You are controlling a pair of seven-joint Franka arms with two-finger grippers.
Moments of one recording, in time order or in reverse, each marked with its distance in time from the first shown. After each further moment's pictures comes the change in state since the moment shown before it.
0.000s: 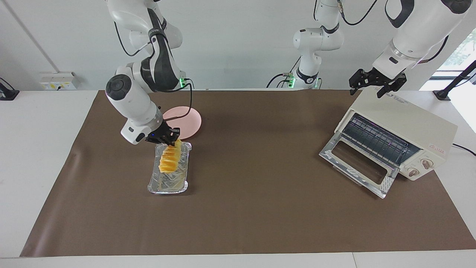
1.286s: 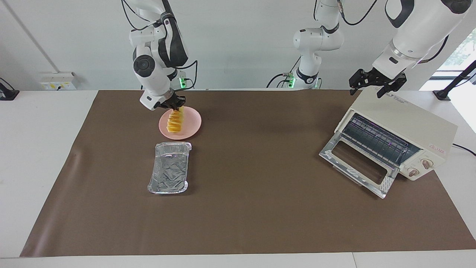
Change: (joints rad) left arm 0.000 0.000 0.000 0.000 0.000 0.000 0.000; right arm 0.078 -0.364 0.005 -0.640 0.015 0.134 0.020
